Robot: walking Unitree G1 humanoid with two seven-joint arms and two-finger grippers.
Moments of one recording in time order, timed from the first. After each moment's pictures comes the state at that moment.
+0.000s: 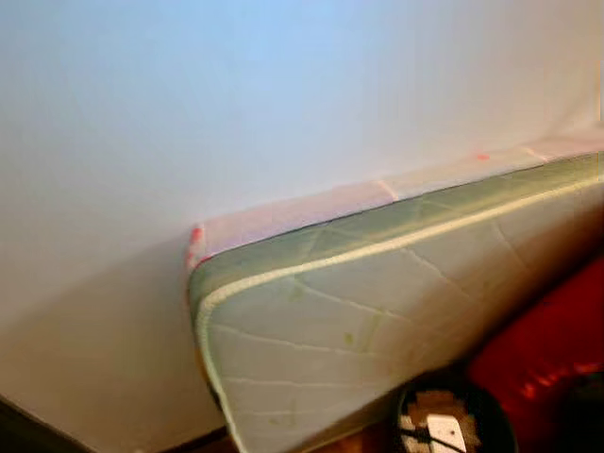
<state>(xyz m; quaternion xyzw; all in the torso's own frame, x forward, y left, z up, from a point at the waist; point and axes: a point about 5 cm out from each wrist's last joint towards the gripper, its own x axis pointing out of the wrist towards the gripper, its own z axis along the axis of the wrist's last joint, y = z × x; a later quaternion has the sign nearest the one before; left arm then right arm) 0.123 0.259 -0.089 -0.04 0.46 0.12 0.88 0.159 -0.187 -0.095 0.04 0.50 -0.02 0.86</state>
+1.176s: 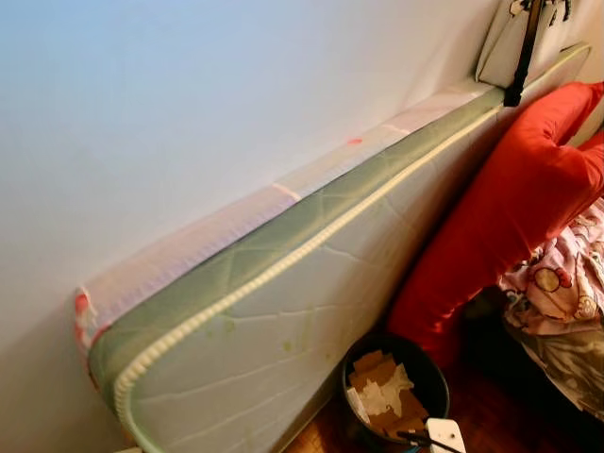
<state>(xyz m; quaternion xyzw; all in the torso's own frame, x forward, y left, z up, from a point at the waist) 0.126 0.261 -0.088 -0.04 0.46 0.13 0.88 0.158 -0.185 -0.096 0.05 0.50 -0.02 0.86</state>
